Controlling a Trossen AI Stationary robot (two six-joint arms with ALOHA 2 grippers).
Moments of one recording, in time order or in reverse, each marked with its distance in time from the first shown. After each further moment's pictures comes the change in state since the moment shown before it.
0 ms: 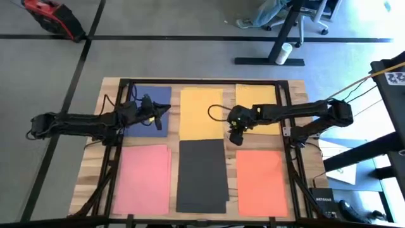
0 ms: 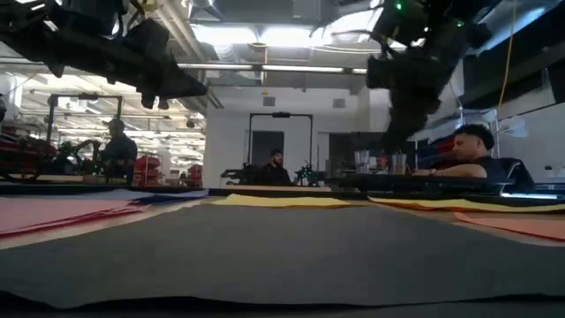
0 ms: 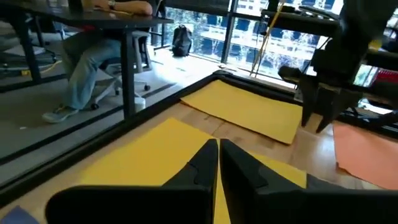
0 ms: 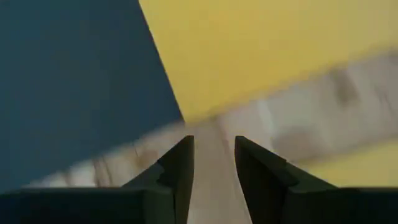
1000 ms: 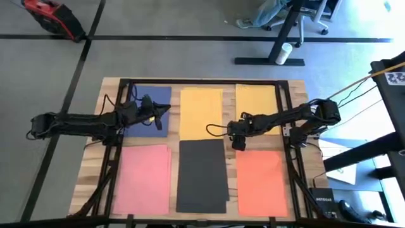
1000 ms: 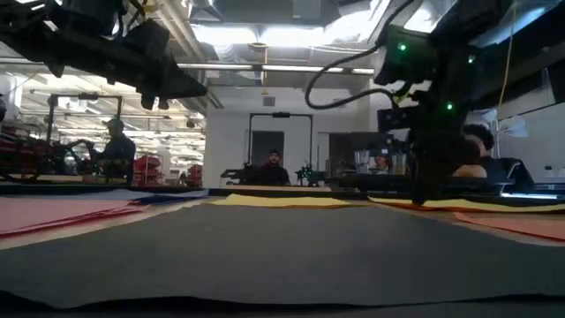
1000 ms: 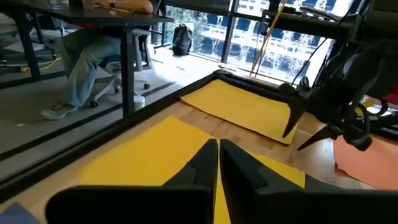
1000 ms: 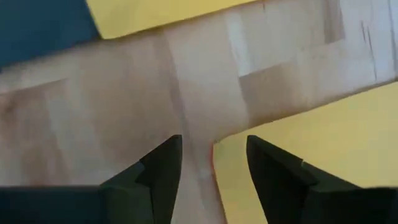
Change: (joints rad) left arm 0.000 0.000 0.000 -0.006 0.001 -0.004; right arm 0.078 0.202 -0.056 0.026 0.316 -0.006
